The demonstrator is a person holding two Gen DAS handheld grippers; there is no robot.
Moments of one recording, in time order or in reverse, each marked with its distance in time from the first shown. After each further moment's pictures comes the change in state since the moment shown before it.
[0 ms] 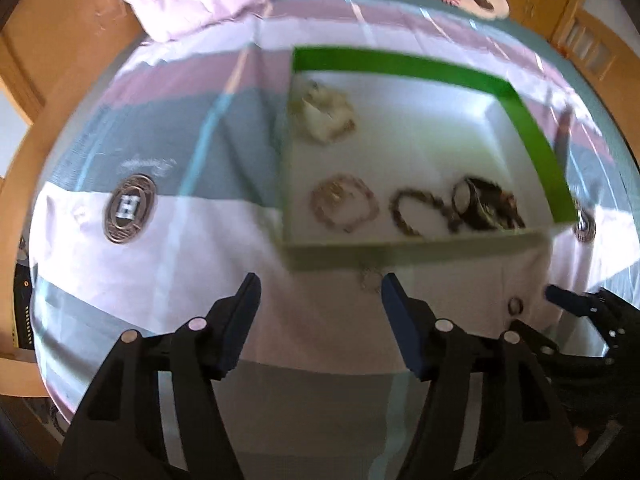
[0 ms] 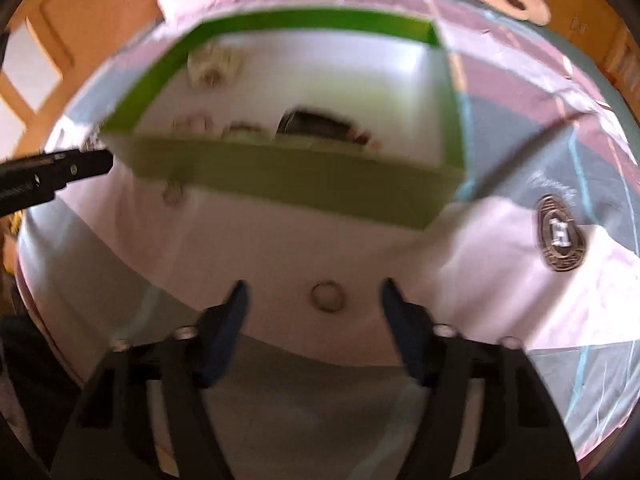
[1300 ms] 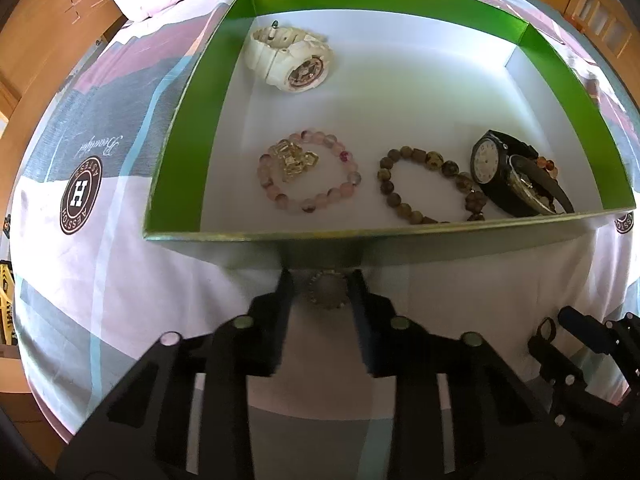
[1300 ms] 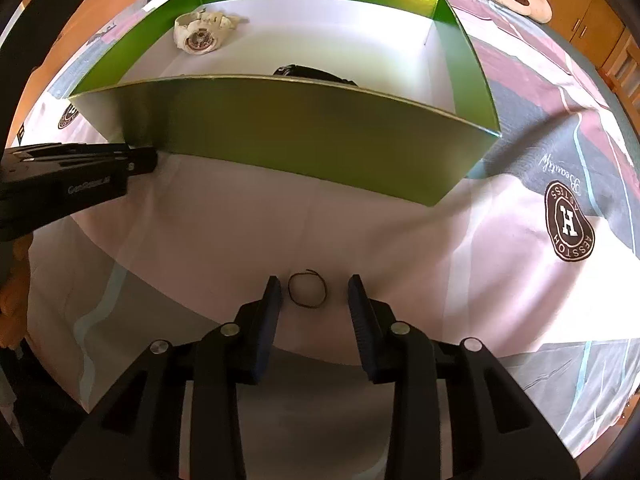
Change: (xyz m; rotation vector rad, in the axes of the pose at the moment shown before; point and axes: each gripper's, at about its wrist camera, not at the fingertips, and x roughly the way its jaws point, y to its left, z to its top) left arm 0.064 -0.034 -0.002 0.006 0.073 0.059; right arm 0.005 0.002 -0.009 0.000 0.018 -0.041
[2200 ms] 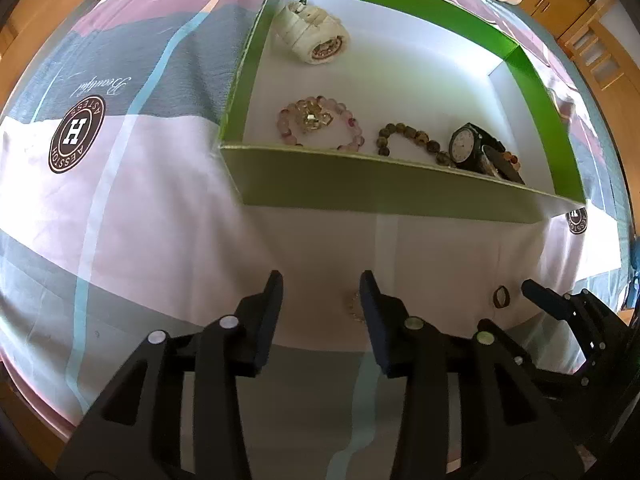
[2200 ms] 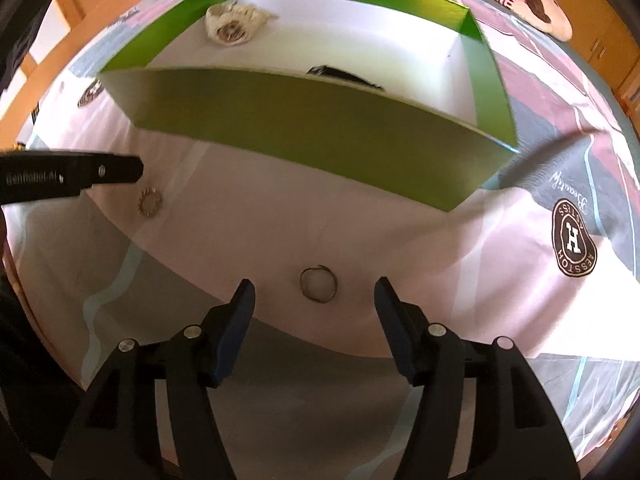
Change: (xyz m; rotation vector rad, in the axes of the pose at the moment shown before) left arm -0.027 0.033 -0.028 -0.104 0.089 -0.177; right arm 0.006 0.003 0.005 -0.099 0.012 0.018
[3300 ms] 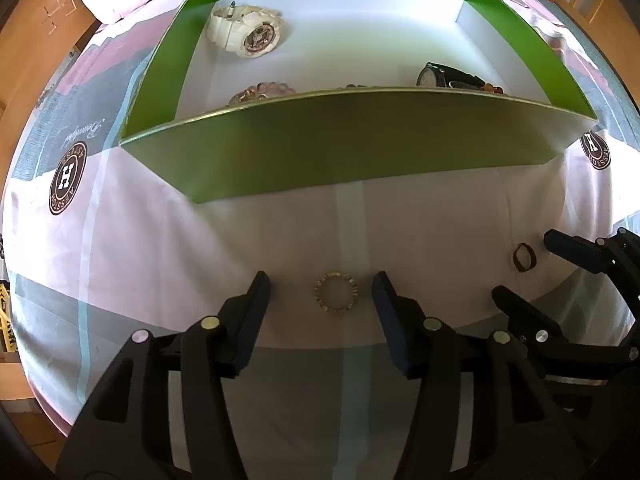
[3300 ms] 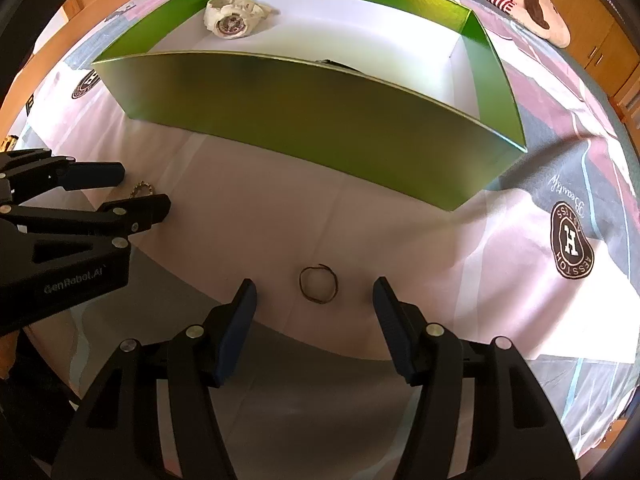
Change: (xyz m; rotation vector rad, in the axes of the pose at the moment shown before) left arm 0.027 -0.055 -0.018 0.192 -0.031 0.130; right arm 0.001 0.009 -0.004 -0.009 -0.012 -0.022
